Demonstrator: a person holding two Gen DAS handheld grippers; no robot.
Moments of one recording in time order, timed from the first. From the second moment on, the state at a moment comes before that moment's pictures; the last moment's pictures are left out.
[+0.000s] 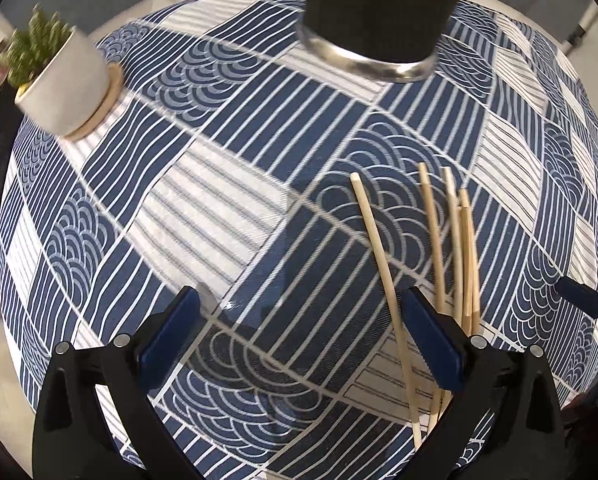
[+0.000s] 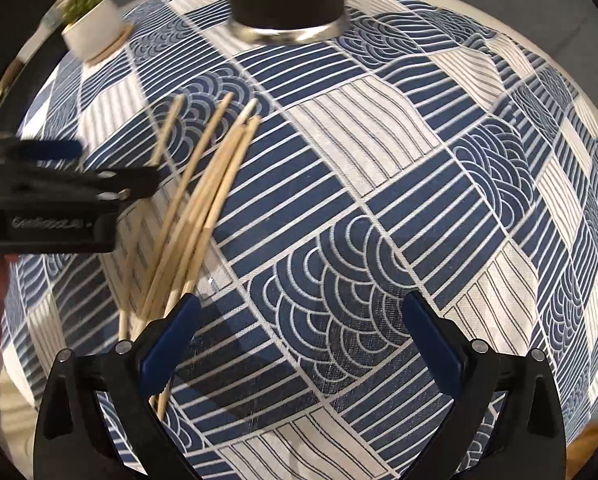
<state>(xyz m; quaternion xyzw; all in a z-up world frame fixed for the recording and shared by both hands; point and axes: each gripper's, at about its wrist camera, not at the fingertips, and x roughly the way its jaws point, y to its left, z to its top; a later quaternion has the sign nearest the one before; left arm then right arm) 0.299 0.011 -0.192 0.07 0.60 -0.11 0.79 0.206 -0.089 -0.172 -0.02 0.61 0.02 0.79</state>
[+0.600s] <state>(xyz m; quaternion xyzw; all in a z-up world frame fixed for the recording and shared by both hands) 0.282 0.057 -0.177 0.01 0.60 -0.05 0.80 0.227 -0.090 -0.160 0.04 0.63 -0.02 0.78</state>
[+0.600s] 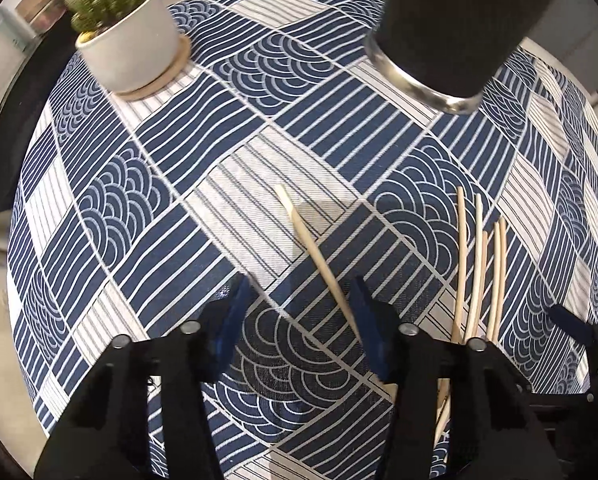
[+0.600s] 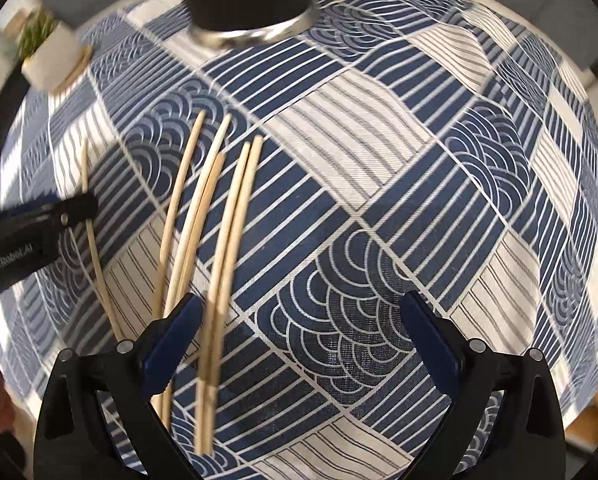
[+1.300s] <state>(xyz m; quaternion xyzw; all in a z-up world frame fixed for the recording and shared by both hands) 0.290 0.061 -0.173 0.02 0.62 -0.06 0.78 0.224 -0.103 -0.145 0.07 0.61 -0.02 0.79</state>
